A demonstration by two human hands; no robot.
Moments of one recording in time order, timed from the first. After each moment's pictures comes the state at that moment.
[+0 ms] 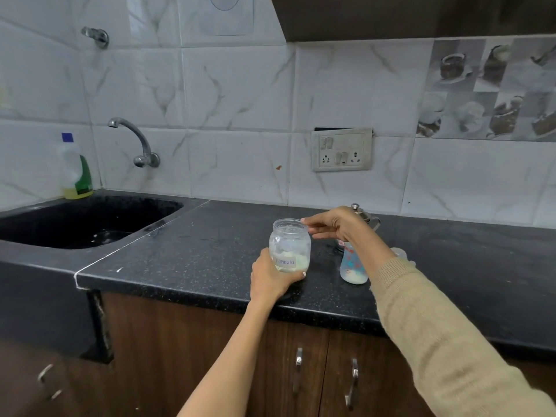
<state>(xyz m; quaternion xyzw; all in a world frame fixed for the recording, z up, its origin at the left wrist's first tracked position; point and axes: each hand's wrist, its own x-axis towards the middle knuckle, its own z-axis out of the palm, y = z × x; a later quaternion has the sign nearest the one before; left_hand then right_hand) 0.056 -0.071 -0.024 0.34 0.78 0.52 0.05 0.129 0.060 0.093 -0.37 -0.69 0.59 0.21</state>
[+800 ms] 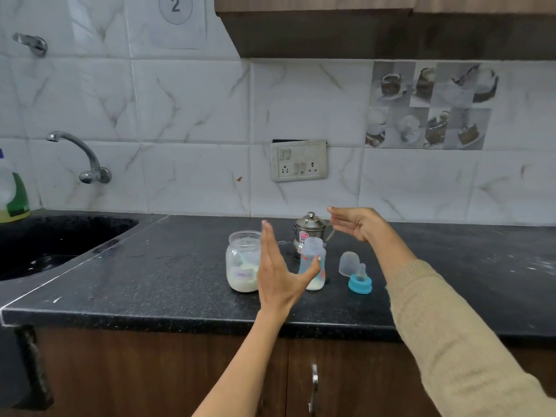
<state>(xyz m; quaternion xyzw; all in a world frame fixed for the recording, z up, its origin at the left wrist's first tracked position) 0.138 -0.030 0.001 0.45 0.66 0.59 -0.17 0.226 0.135 0.107 -0.37 -0.55 0.65 0.38</state>
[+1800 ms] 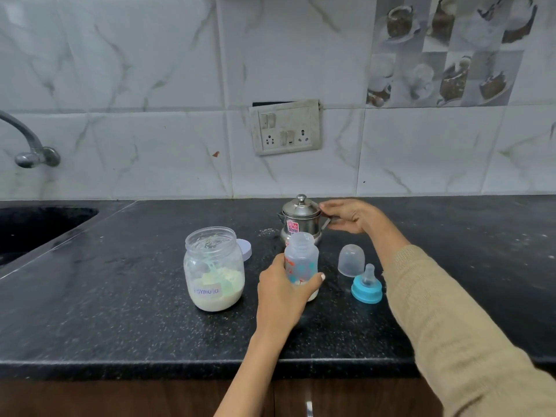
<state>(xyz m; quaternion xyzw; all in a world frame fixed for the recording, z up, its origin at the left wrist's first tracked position) 0.134 0.030 -0.020 0.43 0.72 0.54 0.07 0.183 0.255 0.057 -0.39 -0.62 0.63 0.26</state>
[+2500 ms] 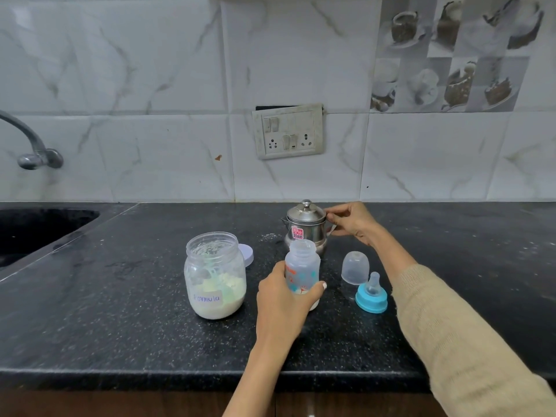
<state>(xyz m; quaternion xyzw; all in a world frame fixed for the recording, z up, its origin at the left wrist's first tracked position) 0.133 0.026 -0.024 0.42 0.72 0.55 0.06 0.191 0.254 0.041 -0.33 -0.74 0.49 0.34</state>
